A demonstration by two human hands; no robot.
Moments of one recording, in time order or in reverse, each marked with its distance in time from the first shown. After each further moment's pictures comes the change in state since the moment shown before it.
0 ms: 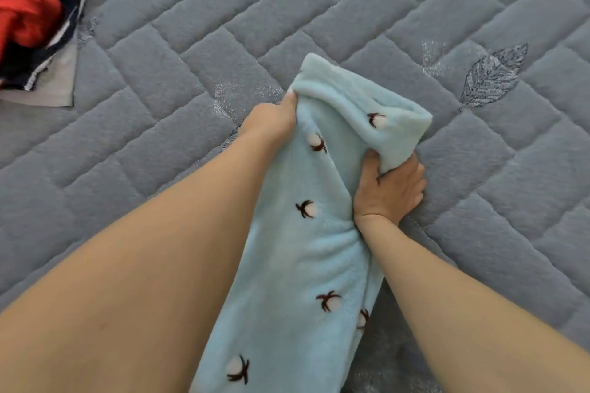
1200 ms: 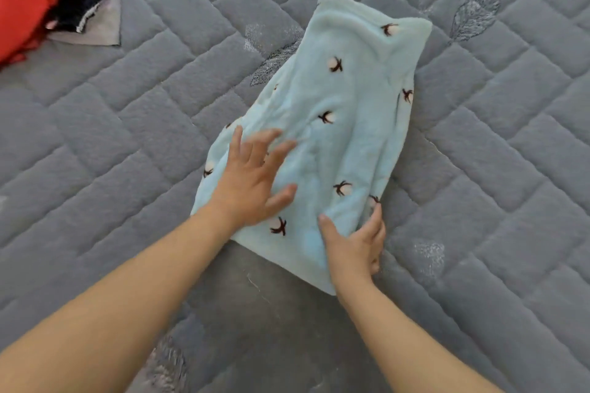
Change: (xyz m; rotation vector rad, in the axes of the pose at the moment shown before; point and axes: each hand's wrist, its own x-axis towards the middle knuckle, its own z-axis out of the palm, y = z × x) left_hand -0.153 -0.231 -0.024 0.503 0.154 1.089; right_hand -0.250 0.050 -0.108 0.016 -0.390 0.373
